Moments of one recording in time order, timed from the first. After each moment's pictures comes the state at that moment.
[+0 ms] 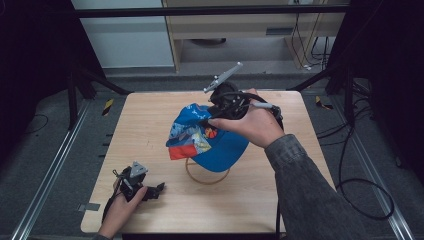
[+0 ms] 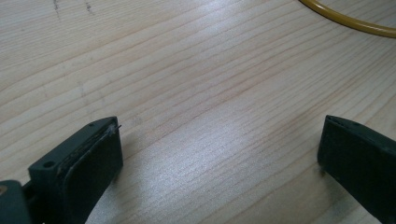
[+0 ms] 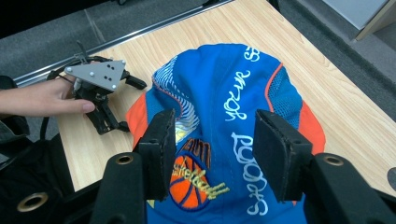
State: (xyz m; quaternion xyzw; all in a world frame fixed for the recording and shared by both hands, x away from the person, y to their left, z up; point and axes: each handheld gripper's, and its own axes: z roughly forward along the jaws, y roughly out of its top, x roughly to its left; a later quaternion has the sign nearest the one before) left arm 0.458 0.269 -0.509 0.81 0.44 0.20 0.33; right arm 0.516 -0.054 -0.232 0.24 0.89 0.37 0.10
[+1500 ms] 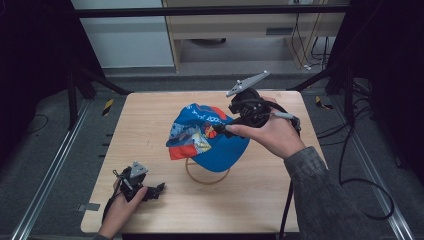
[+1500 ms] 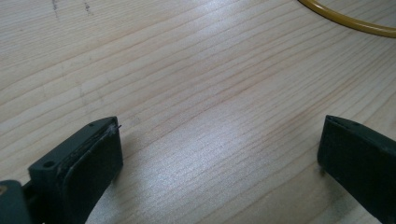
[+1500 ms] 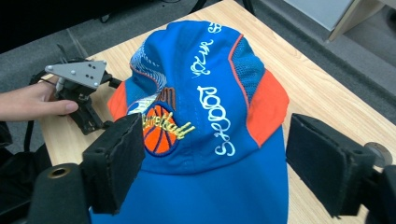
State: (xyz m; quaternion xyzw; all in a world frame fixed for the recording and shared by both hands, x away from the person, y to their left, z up) left arm 0.457 0.269 -0.509 0.81 0.44 0.19 0.33; right arm 0.503 -0.093 -0.242 0.28 0.87 0.39 0.13
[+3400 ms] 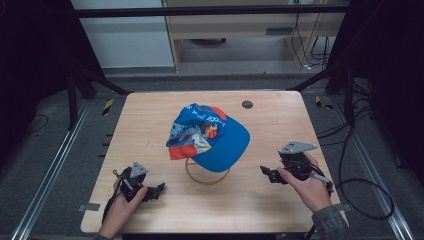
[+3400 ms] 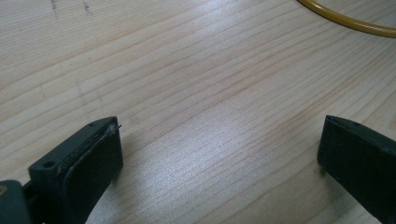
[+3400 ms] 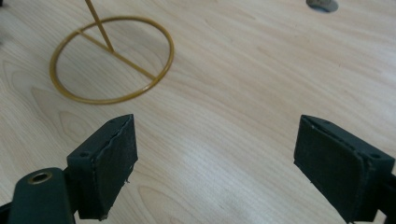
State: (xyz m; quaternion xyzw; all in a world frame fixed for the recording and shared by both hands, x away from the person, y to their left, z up) left arm 0.457 0.268 -0.509 0.81 0.44 0.19 0.33; right arm 0.461 -0.220 -0.424 0.40 0.81 0.38 0.19
